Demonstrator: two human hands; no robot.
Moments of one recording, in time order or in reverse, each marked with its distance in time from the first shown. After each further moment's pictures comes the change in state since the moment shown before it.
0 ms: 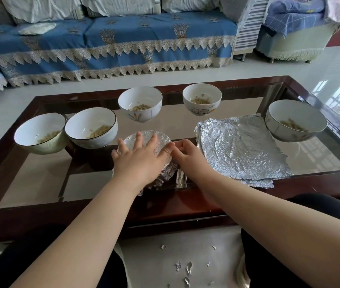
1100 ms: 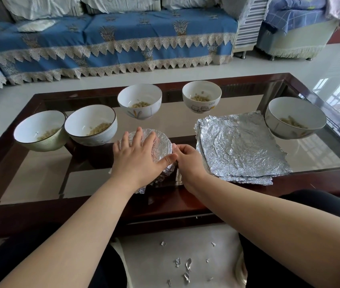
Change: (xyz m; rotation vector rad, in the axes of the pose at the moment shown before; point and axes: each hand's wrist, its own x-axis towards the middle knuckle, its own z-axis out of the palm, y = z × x) left_hand 0.001 -0.014 0.017 0.071 0.188 0.131; right_hand -0.003 0.012 0.024 0.461 0.179 0.236
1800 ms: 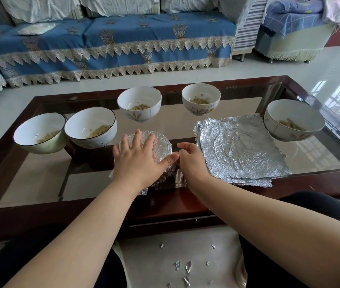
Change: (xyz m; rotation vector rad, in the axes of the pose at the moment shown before) left_hand 0.000 0.006 -0.002 -0.001 -0.007 -0.051; right_hand -0.002 -0.016 -0.006 -0.185 0.060 -0.037
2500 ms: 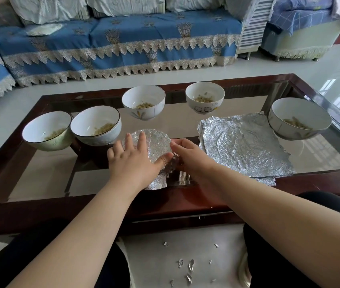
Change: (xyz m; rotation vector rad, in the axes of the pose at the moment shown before) left_hand -0.016 -0.004 -0.011 0.081 -0.043 -0.118; right_hand 0.006 -0.007 -0.005 0.042 -0.392 0.065
